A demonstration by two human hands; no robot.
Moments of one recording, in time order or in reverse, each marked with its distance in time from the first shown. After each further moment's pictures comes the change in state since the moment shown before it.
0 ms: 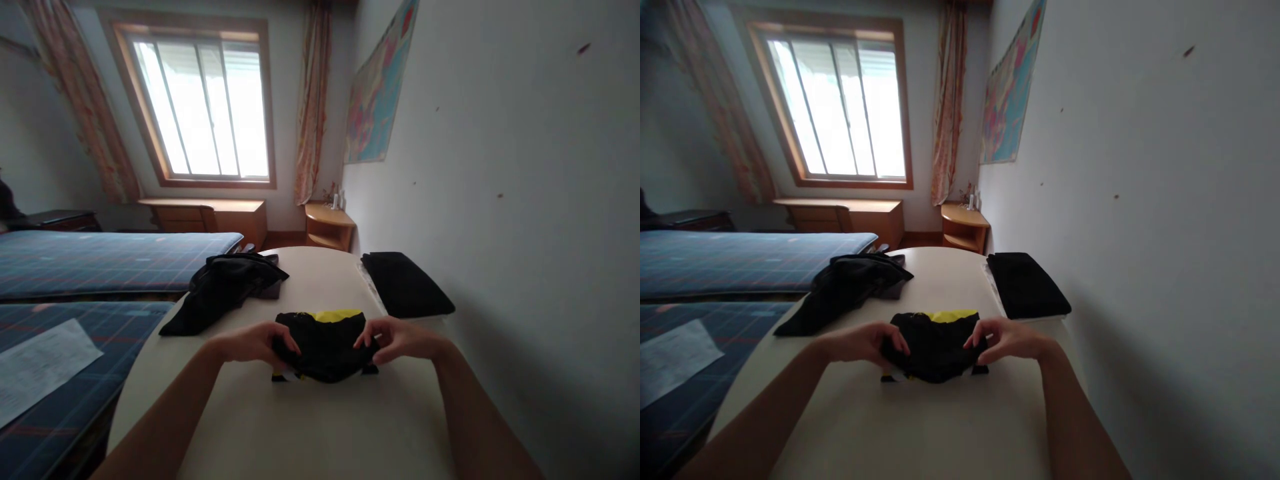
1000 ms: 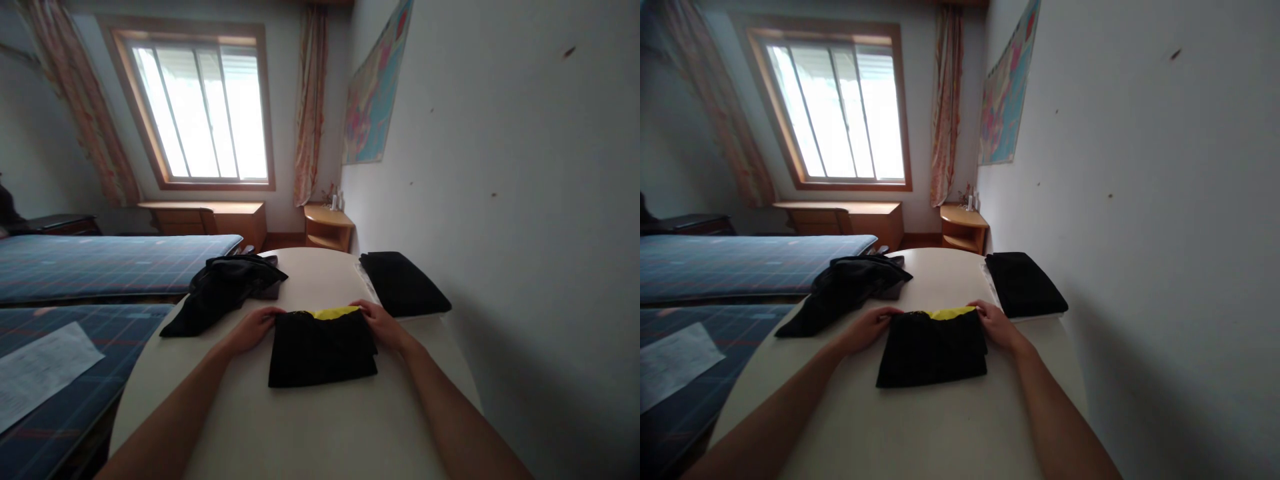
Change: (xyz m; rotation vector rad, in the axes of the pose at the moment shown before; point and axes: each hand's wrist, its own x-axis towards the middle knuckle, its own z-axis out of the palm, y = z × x) left_hand 0.024 -0.053 -0.031 0.512 0.557 0.126; right_hand 0.057 0.058 -0.014 -0.243 0.506 -0.201
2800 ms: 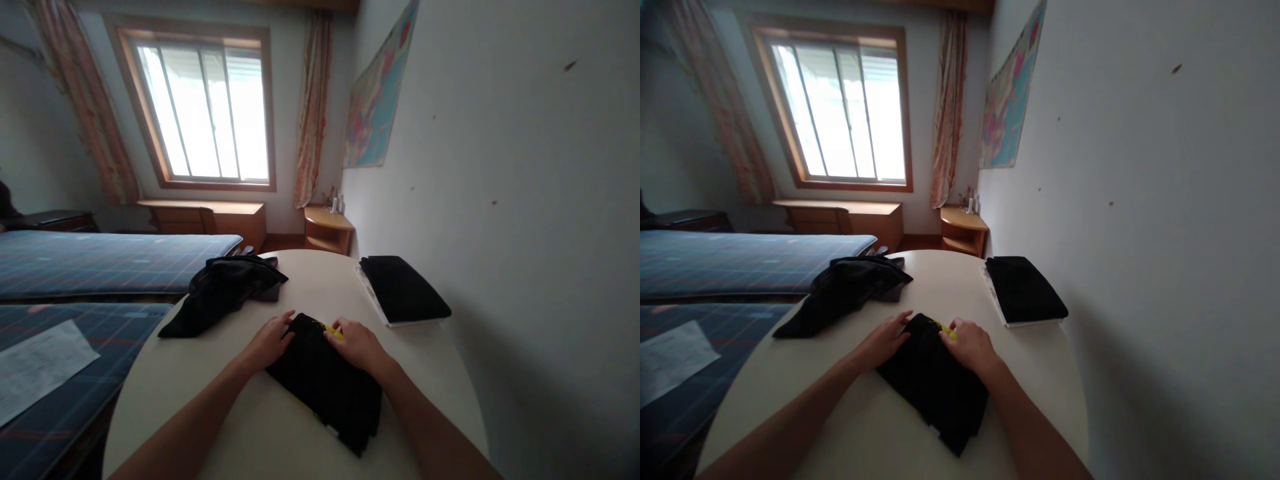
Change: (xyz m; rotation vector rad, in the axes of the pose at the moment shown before) left_hand -0.005 0.026 0.044 0.201 0.074 -0.080; right_hand -0.009 -0.064 0.065 -0.721 0.027 0.245
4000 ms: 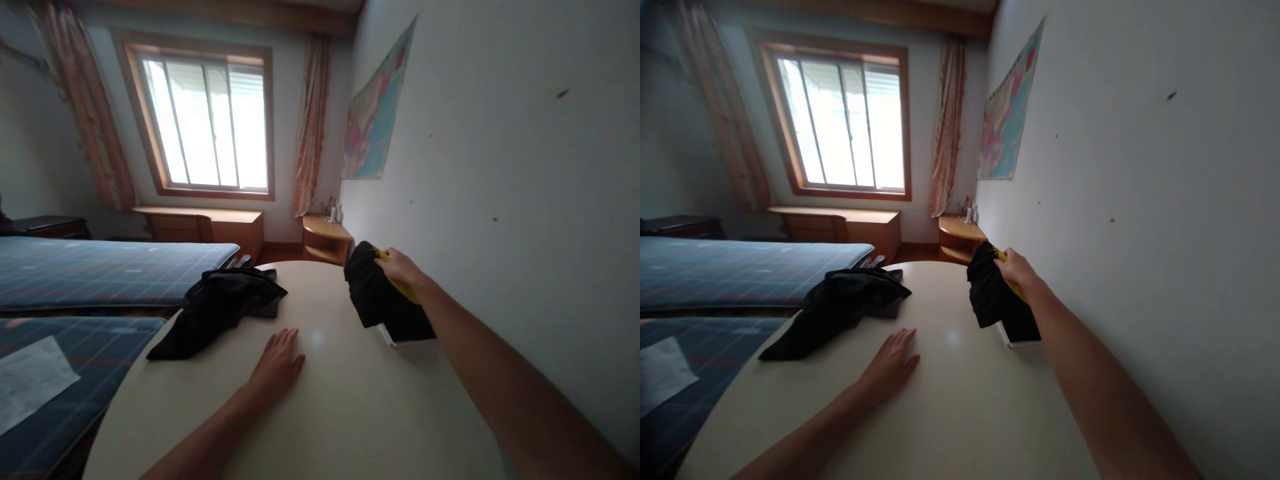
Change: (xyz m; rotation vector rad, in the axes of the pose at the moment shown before) left_hand 0.000 0.011 0.022 0.251 -0.034 0.031; right_hand 0.132 0.079 -0.165 -0.099 0.397 0.161
